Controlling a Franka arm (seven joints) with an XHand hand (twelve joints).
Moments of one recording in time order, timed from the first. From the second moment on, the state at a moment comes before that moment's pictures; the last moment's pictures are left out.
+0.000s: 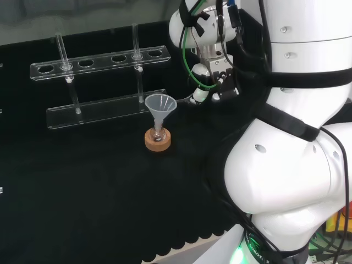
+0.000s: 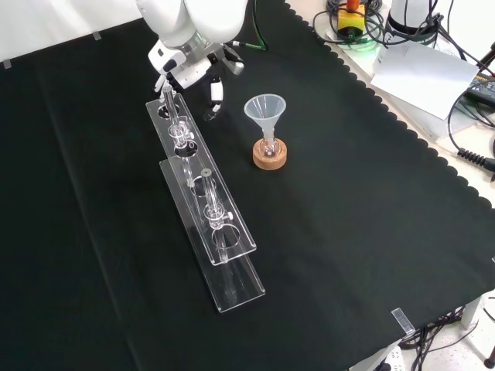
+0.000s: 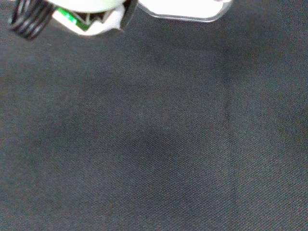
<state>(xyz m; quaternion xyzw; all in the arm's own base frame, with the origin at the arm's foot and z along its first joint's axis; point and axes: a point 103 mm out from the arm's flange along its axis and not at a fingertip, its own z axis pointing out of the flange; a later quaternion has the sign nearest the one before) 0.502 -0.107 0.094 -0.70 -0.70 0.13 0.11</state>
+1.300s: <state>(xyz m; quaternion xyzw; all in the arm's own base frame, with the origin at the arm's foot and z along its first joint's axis) 0.515 -0.110 0.074 -0.70 -0.69 0.15 0.10</state>
